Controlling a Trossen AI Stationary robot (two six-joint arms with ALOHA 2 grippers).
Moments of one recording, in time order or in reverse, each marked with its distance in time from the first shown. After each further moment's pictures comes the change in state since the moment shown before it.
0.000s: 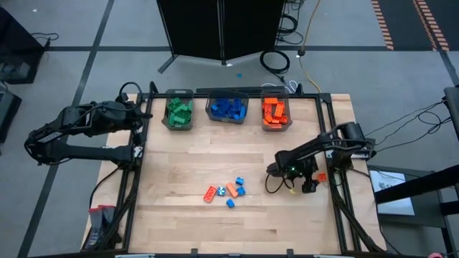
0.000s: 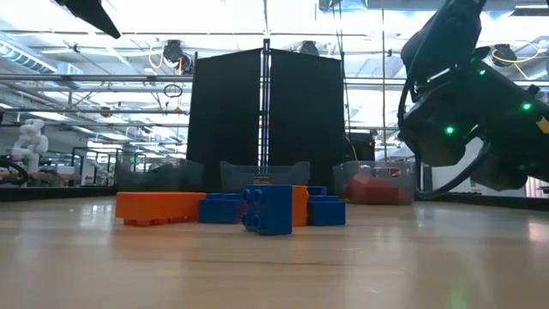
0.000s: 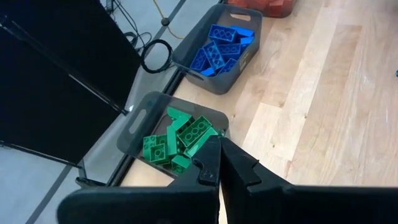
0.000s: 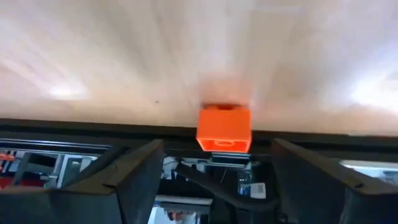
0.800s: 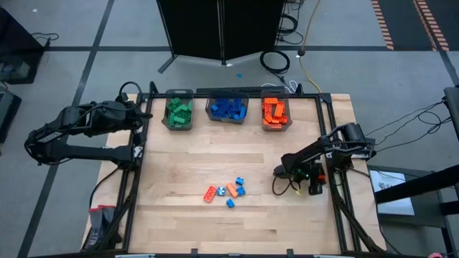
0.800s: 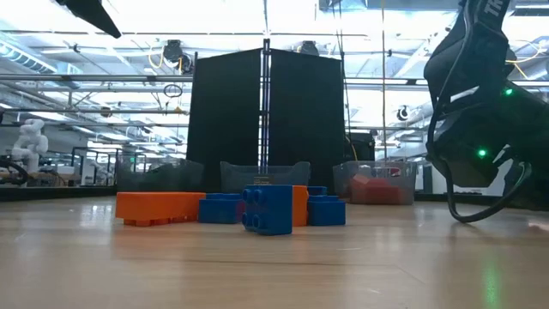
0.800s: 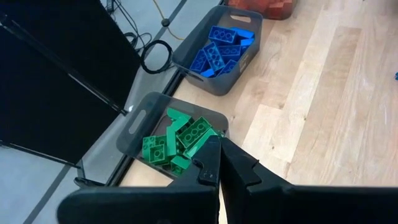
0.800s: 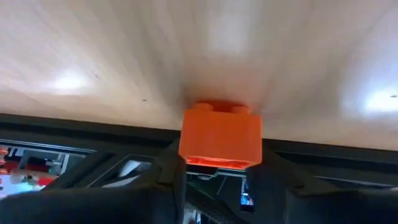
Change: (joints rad) left arm 0.000 0.000 0.000 0.005 0.000 -0.007; right arm 0.025 0.000 -0.147 0.118 -0.061 -0.016
